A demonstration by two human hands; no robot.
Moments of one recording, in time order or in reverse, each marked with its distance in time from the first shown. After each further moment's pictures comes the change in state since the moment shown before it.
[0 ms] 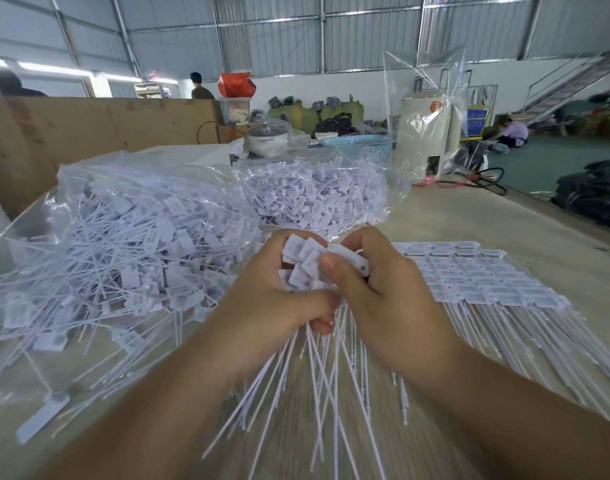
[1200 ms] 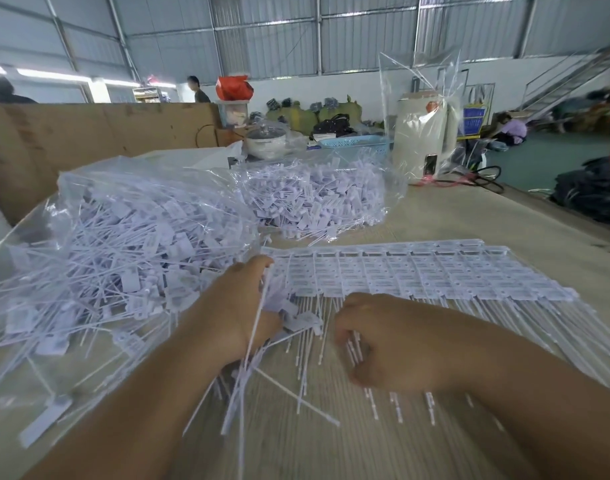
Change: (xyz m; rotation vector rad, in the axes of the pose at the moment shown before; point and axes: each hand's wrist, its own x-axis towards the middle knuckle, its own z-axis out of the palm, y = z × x) left_hand 0.016 -0.045 -0.049 1.030 0.075 -0.223; right_hand -0.003 -0.006 -0.025 -0.638 -0.850 0.086
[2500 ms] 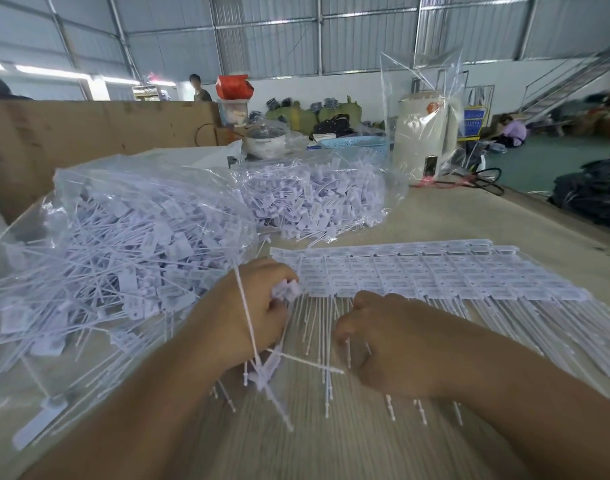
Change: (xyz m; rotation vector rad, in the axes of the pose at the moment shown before) left_hand -0.010 0.017 -0.008 -0.001 0.102 0.332; right_hand 0.002 0.005 0.008 -0.070 0.059 0.042
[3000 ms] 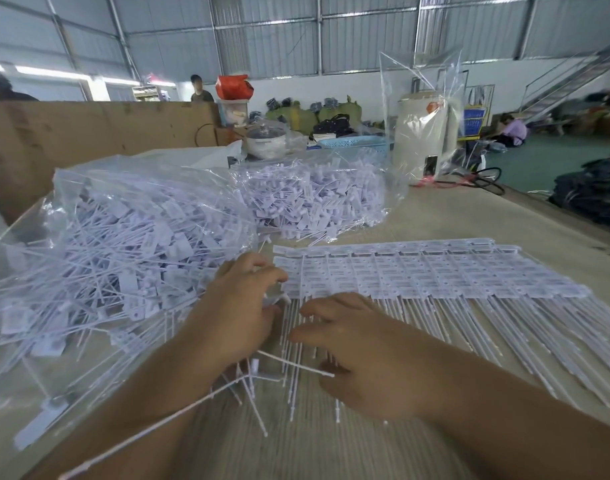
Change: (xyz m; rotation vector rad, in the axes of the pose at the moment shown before) left_hand 0.001 -0.020 0.012 0.109 0.001 -0.125; right_hand 0.008 -0.017 0.015 -0.051 0.170 -0.274
